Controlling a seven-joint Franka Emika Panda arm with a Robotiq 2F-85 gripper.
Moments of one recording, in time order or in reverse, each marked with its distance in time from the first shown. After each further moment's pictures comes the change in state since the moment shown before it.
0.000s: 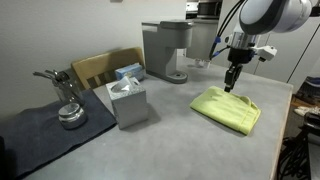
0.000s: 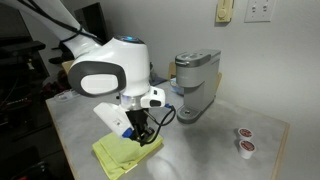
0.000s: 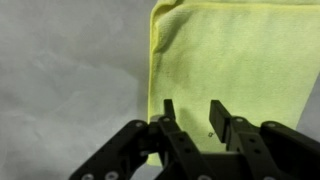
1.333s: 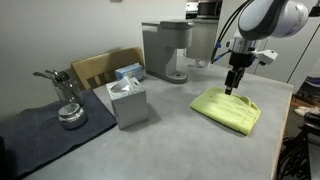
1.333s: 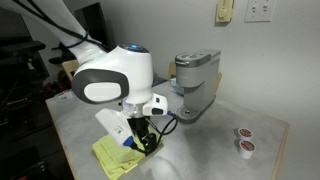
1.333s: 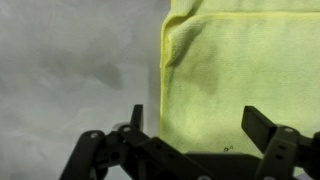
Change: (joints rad) arm 0.001 0.045 -0.024 0.013 0.001 0.000 0.000
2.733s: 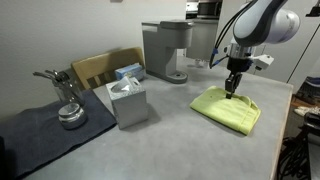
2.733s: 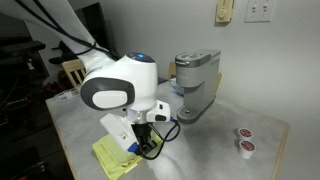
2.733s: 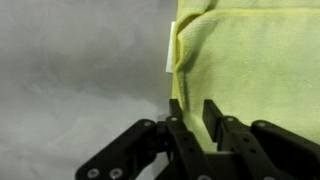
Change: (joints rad) arm -0.006 0.072 0.000 0.042 0.000 -0.001 0.000
